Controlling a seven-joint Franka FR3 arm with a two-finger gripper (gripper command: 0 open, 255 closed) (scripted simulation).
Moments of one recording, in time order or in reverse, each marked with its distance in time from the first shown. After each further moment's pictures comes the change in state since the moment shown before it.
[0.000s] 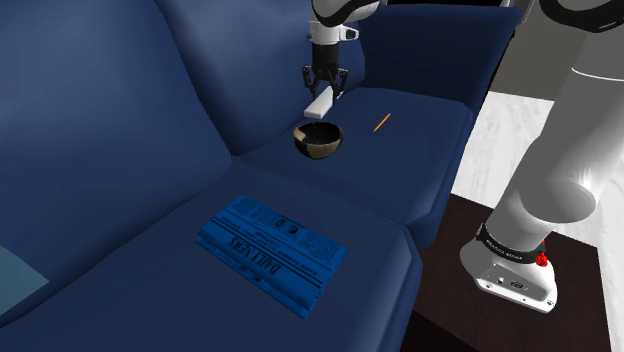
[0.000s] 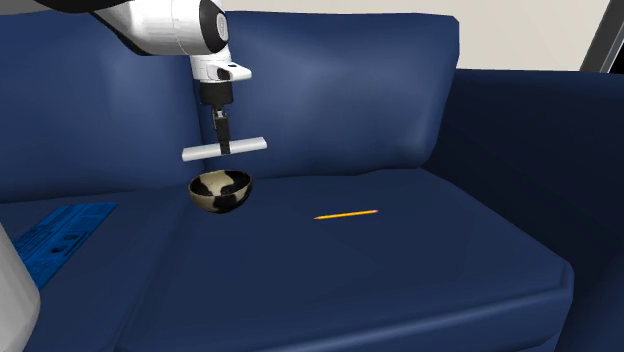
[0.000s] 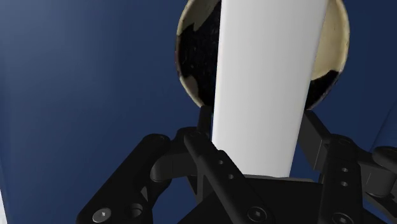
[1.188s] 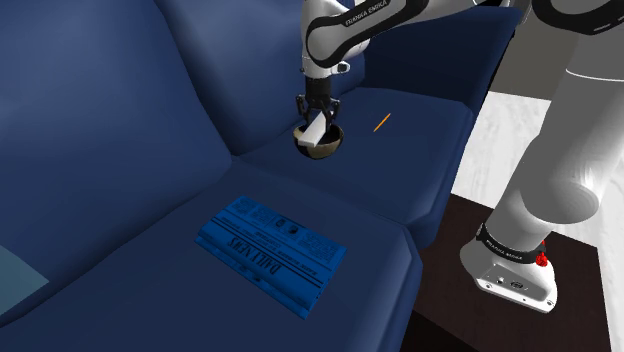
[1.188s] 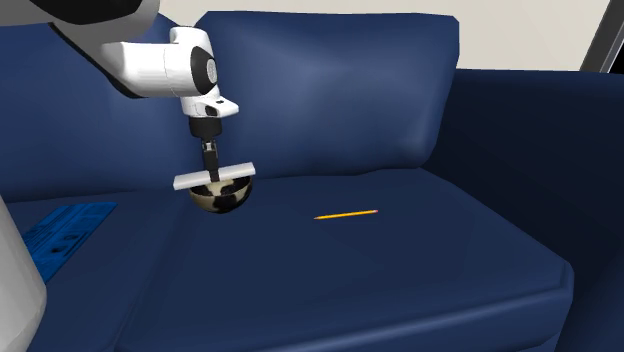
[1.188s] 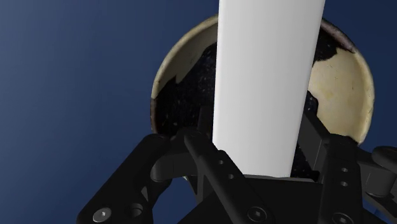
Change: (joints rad) arm 0.036 0.035 0.031 -0.153 -0.002 0.188 0.066
